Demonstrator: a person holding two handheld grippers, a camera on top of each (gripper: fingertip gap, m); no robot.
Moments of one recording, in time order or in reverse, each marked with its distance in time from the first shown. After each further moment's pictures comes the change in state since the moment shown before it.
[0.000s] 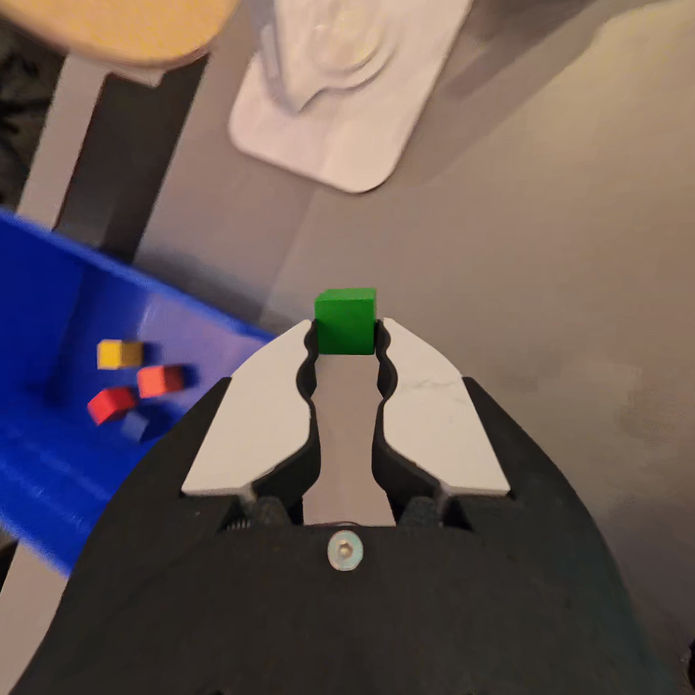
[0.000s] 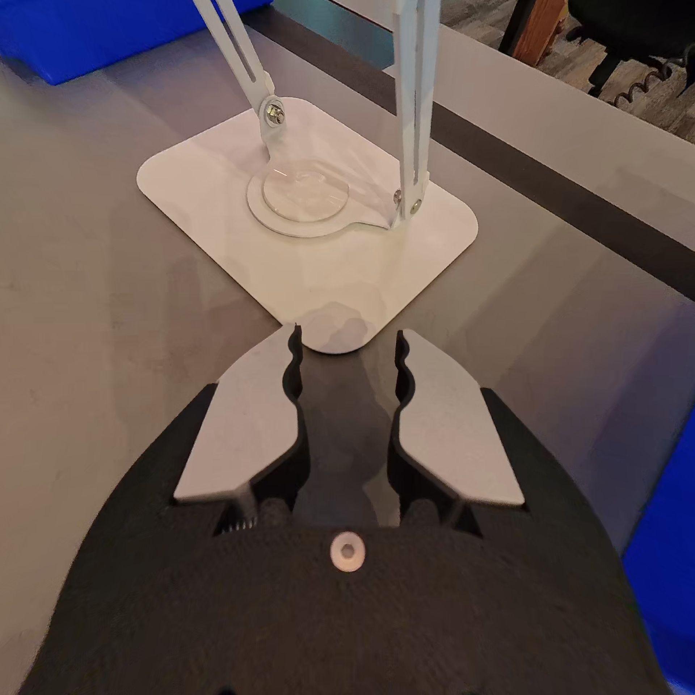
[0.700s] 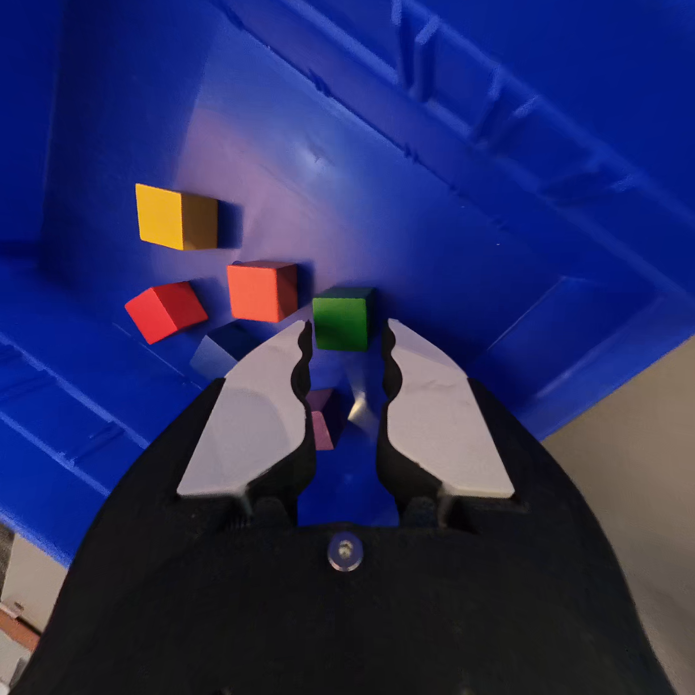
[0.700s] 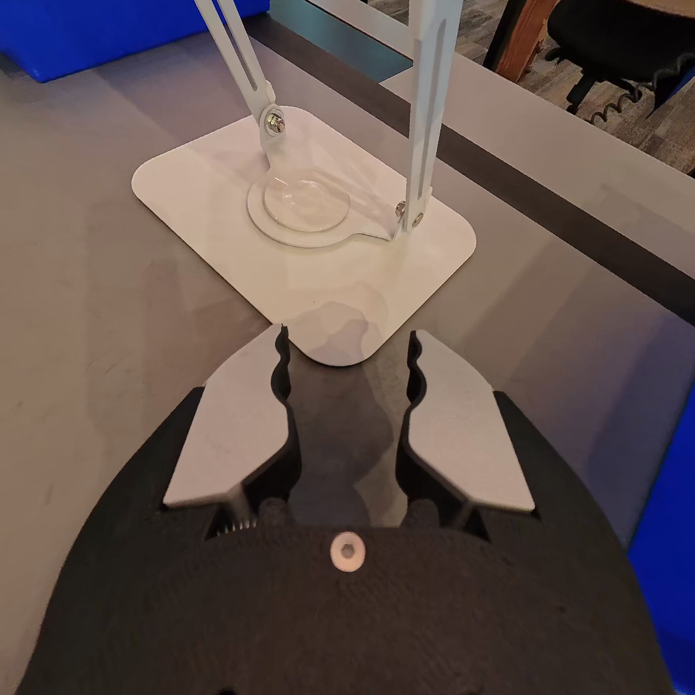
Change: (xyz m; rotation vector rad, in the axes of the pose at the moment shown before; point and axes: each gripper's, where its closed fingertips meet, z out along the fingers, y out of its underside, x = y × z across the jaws) left arm -0.141 0.120 0.082 -0.389 -0.095 -0.153; right arm -0.003 -0.005 0.004 0.013 0.040 -0.029
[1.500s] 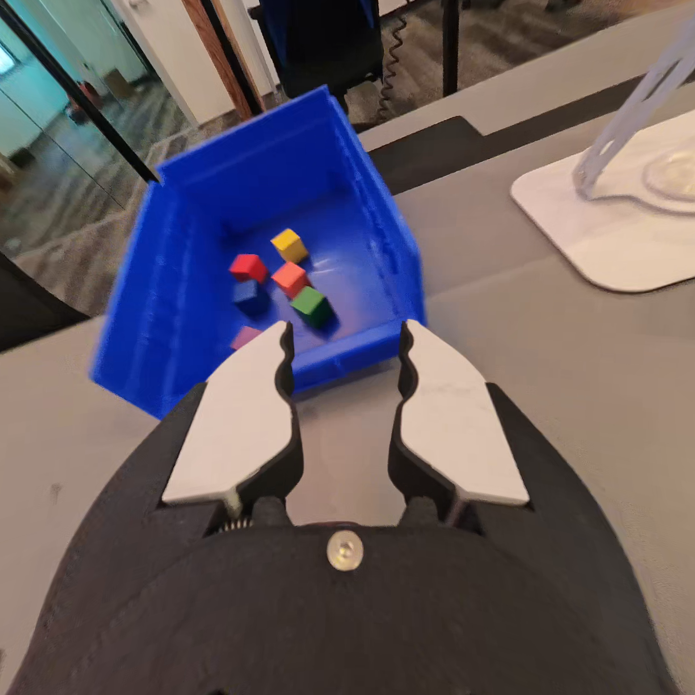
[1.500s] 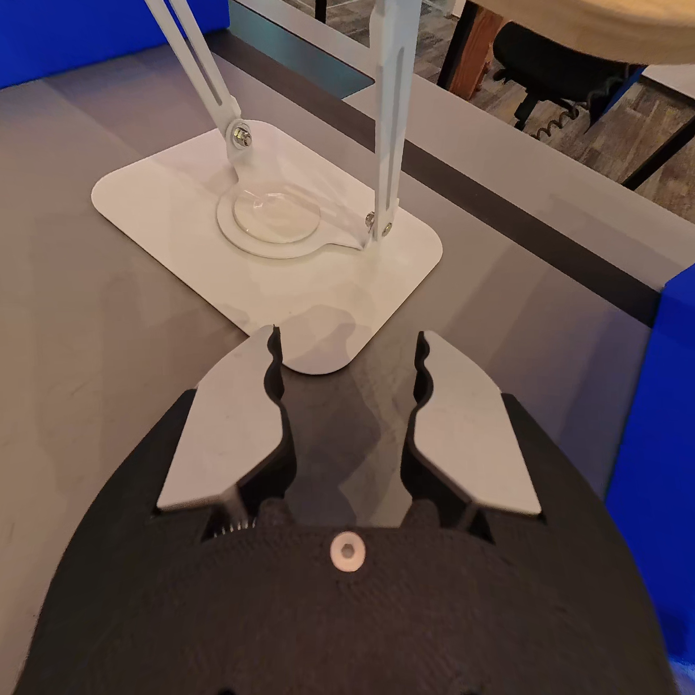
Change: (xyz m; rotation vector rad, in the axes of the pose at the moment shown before) left arm 0.076 -0.005 -0.112 0.662 -0.481 -0.556; right arm 0.011 -0.004 0.000 0.027 0.099 -0.001
